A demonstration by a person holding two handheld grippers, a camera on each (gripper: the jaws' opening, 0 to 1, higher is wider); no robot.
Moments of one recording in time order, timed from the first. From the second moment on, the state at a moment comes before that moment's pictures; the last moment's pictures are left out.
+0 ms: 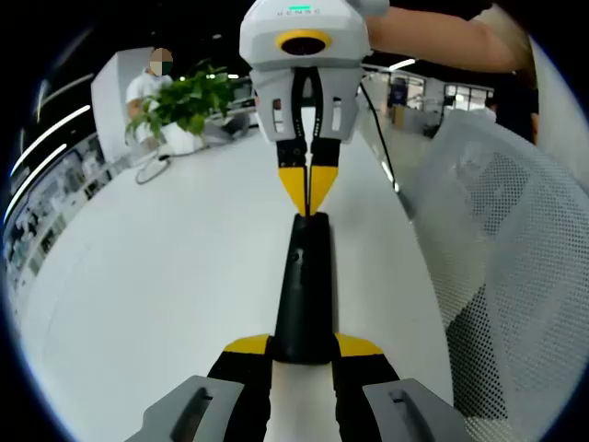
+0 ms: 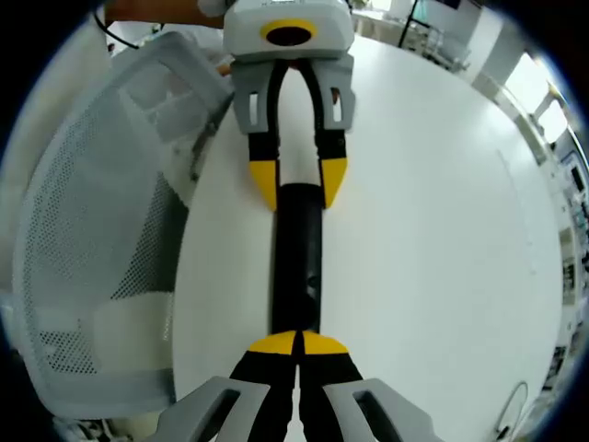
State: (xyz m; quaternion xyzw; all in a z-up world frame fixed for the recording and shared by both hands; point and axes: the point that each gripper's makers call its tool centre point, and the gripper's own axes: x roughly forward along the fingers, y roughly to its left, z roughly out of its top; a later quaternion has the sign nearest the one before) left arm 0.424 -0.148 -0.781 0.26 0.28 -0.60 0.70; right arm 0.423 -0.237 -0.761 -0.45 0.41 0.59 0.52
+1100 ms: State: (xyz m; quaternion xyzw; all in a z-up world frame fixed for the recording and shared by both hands) left arm 0.423 -0.149 -0.781 0.26 0.27 -0.60 0.70; right arm 0.419 -0.221 -0.772 -0.47 0.41 0.60 0.50
